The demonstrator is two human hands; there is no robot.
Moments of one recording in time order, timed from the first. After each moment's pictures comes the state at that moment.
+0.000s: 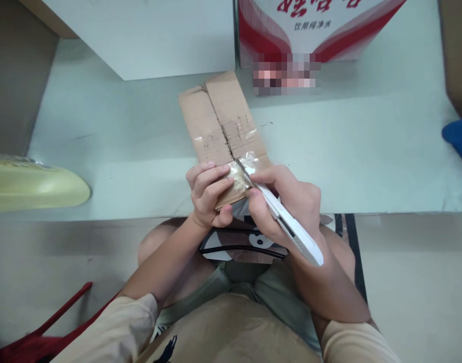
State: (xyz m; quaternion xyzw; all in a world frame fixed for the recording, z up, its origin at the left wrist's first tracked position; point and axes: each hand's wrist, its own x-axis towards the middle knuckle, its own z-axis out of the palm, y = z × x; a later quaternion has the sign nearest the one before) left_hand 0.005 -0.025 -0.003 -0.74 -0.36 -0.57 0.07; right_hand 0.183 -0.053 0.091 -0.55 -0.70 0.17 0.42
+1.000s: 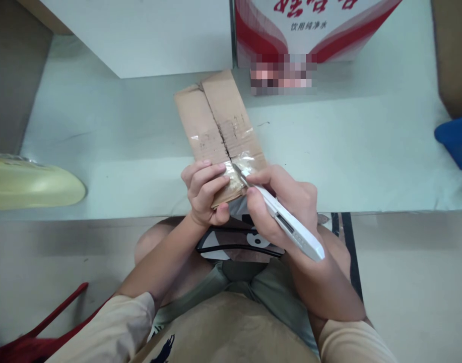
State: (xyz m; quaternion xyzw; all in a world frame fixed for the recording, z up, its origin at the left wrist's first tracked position) left_hand 0.008 -0.025 -0.003 -0.73 -0.37 -0.57 0.07; right_hand 0.183 -0.060 0.100 -0.59 -0.65 0.26 0.40
